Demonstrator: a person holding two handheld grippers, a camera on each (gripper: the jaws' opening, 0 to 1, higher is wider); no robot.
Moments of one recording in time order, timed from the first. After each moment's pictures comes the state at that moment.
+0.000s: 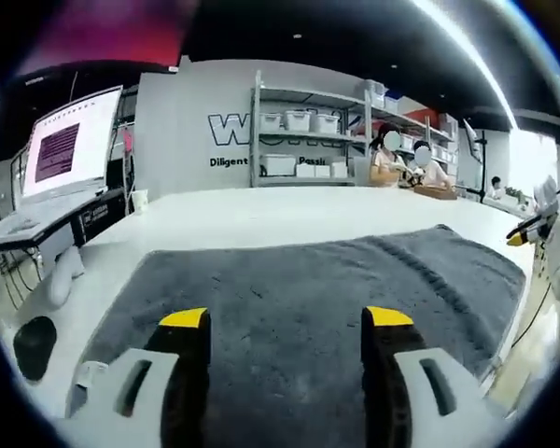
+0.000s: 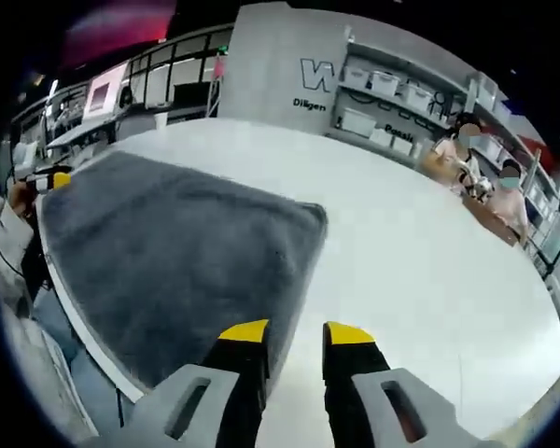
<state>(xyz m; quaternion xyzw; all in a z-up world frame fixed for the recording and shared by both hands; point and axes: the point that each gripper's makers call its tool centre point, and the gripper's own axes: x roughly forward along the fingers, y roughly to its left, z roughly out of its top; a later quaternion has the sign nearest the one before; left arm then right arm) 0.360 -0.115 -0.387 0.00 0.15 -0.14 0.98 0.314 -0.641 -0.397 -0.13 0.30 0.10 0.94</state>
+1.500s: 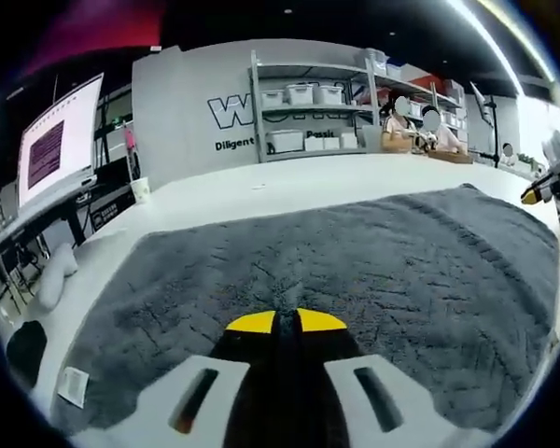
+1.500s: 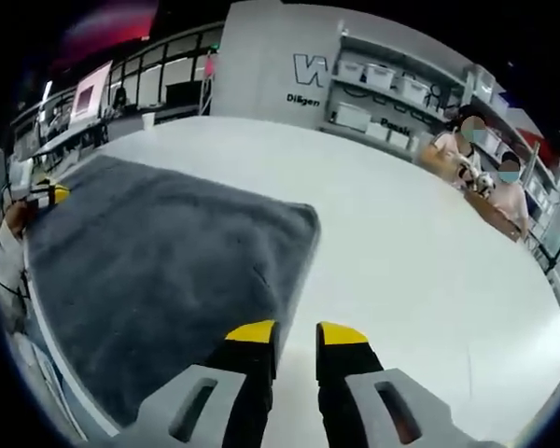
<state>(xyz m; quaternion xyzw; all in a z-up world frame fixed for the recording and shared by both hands) 0.387 -0.102 -0.436 0.07 0.19 -0.10 0.97 0.348 -0.650 -0.417 -0.12 0.32 0.08 0.94</state>
